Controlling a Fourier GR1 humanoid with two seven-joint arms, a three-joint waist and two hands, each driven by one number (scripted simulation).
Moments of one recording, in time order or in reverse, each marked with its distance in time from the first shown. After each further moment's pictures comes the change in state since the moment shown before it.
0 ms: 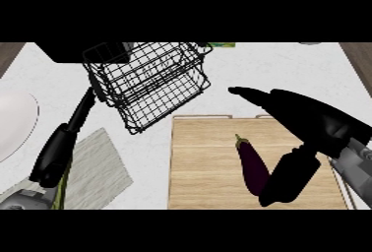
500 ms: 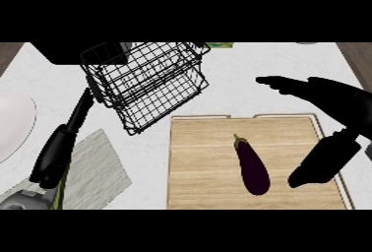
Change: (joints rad) left arm 0.001 0.014 -0.013 0.020 0.019 0.031 -0.034; right arm 0.123 -0.082 -0.155 0.061 -0.028 0.088 -0.204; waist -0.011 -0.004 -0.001
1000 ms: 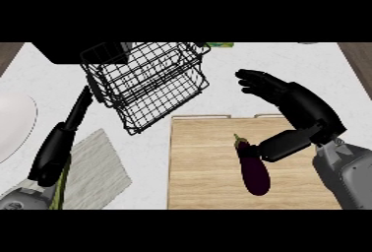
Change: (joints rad) left arm -0.013 0.008 0.002 0.008 0.015 0.003 -0.009; right arm 0.189 0.326 -0.086 0.130 0.026 -0.294 -0.452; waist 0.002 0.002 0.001
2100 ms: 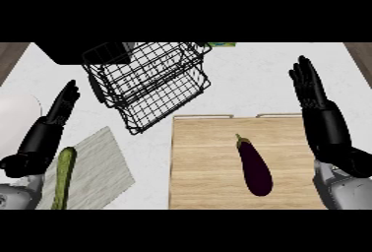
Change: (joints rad) left arm -0.018 0.041 0.062 0.057 0.185 -0.040 -0.078; right arm 0.199 0.095 -0.083 0.027 0.233 -0.310 -0.563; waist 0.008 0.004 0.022
